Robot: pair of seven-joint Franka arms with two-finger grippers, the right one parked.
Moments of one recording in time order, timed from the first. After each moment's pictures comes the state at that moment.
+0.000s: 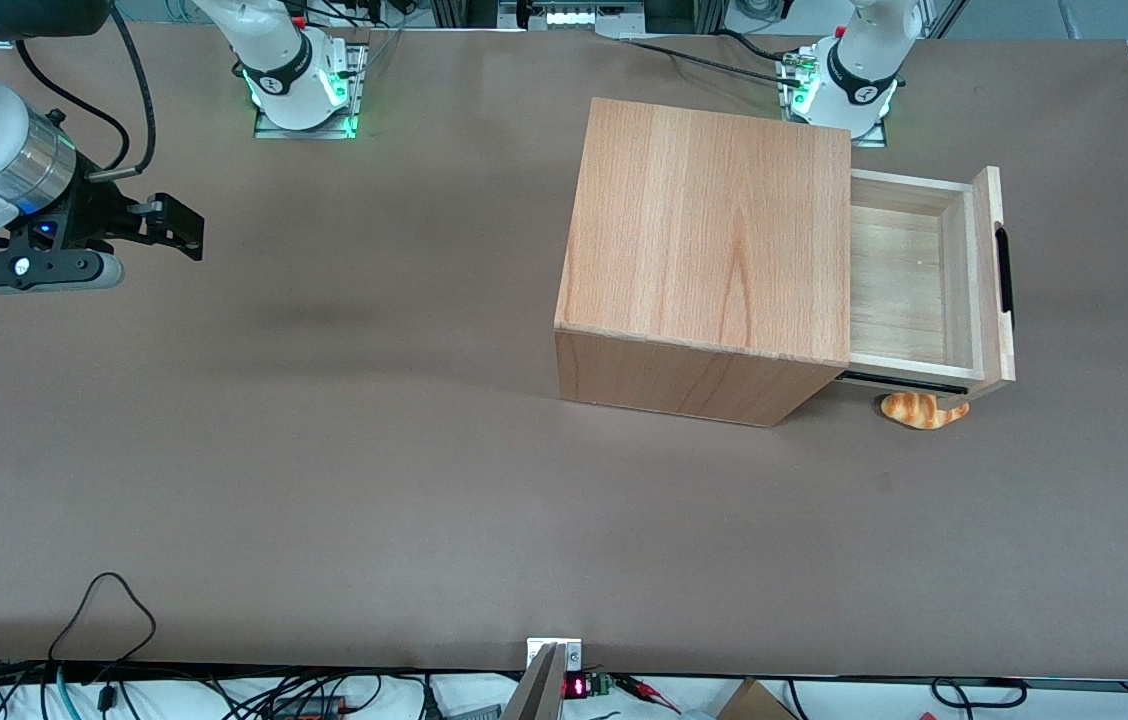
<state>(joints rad) 0.41 -0.01 -0.13 -1.58 -0.16 1.60 0.38</state>
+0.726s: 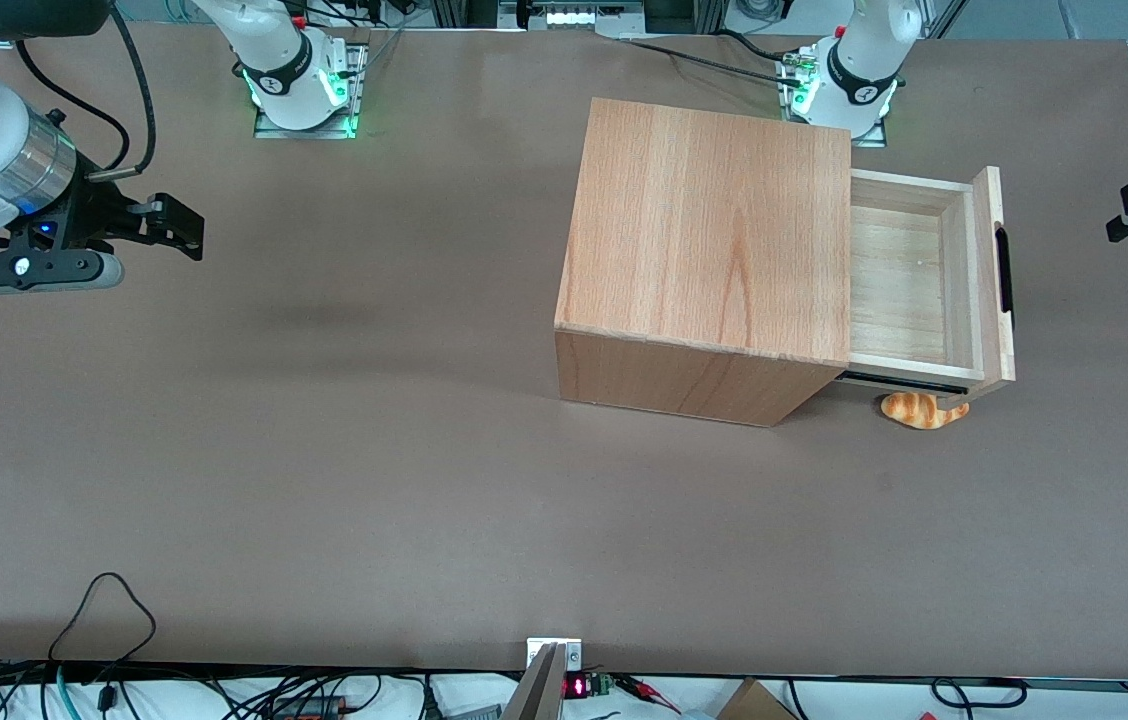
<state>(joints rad) 0.04 -0.01 0.10 -1.52 -0.05 1.55 0.20</state>
